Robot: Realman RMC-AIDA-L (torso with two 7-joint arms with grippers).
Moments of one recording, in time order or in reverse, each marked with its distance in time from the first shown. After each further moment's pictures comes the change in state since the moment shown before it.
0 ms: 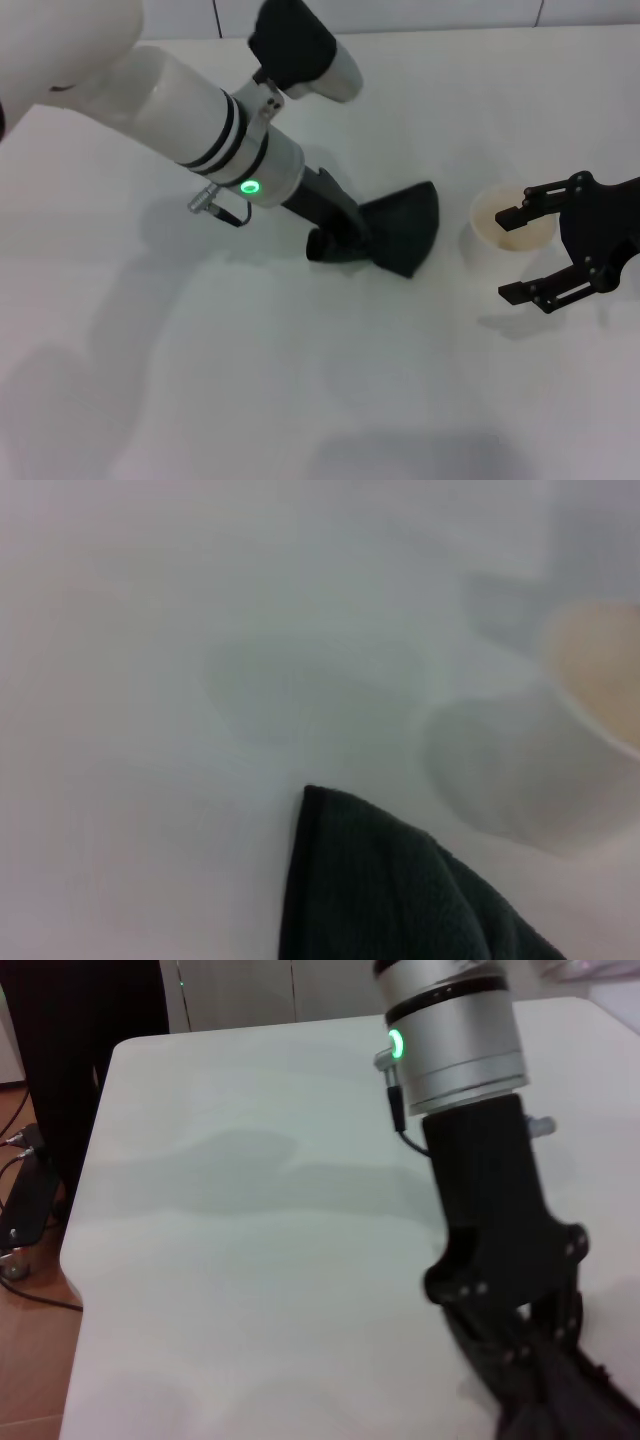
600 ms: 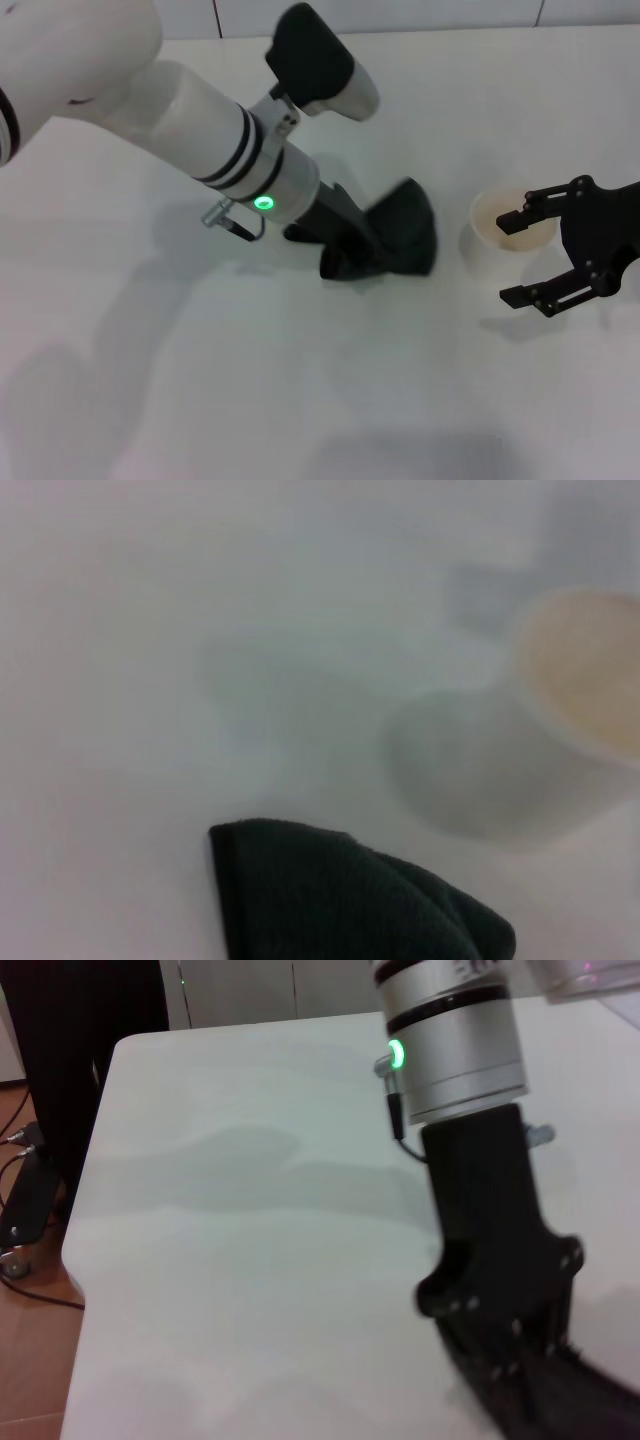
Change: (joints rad) left arm 0.005 -0.007 0.077 0.010 -0.041 -0.023 -0.015; right arm -0.006 0.001 -0.001 0.006 -0.001 0.003 -0.011
